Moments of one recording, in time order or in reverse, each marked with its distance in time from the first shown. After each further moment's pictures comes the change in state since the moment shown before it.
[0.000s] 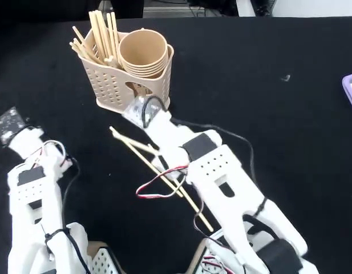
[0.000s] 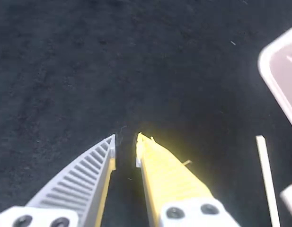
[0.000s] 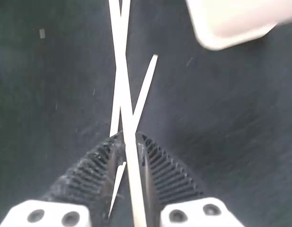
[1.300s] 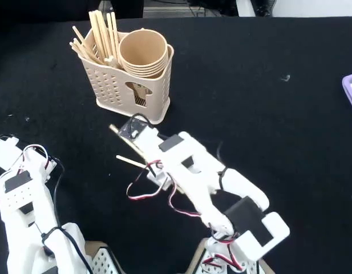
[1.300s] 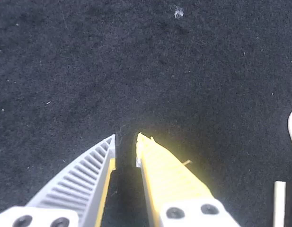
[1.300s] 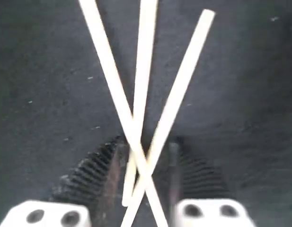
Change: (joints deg) left arm -8.6 0.0 0.0 0.0 6.7; right arm -3.8 25.7 -2.8 -9.4 -2.8
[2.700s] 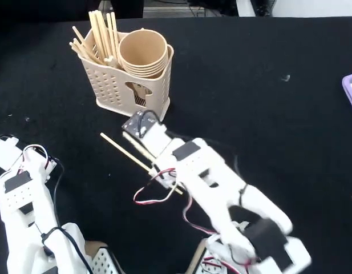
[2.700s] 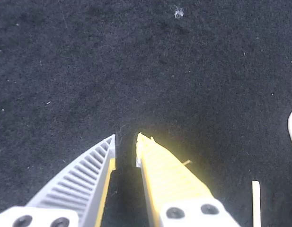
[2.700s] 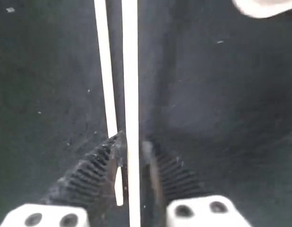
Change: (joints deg) left arm 0.0 0.0 0.0 0.0 0.0; right arm 1.8 -14.0 8.7 -4.7 -0.2
